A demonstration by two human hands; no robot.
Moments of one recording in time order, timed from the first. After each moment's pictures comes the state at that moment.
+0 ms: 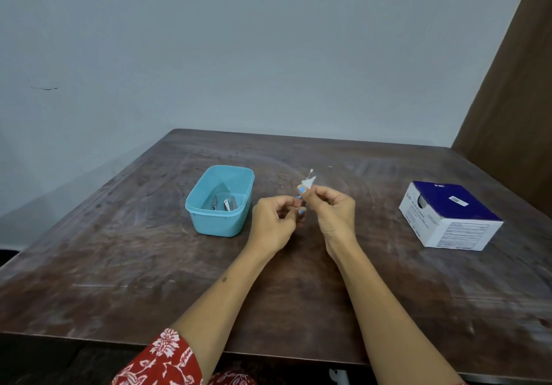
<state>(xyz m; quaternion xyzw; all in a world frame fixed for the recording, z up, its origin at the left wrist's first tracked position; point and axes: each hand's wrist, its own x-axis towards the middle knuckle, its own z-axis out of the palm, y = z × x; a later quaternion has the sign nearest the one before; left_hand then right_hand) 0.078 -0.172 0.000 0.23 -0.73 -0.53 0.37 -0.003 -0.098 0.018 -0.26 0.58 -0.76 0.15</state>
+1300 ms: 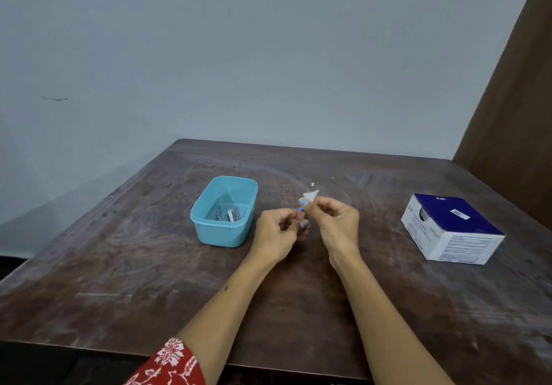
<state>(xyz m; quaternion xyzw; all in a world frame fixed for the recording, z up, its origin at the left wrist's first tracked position) 0.079 -0.173 0.001 0.23 -0.71 -0.58 0.34 -0.003 -0.098 0.021 -0.25 0.59 -0.76 0.15</state>
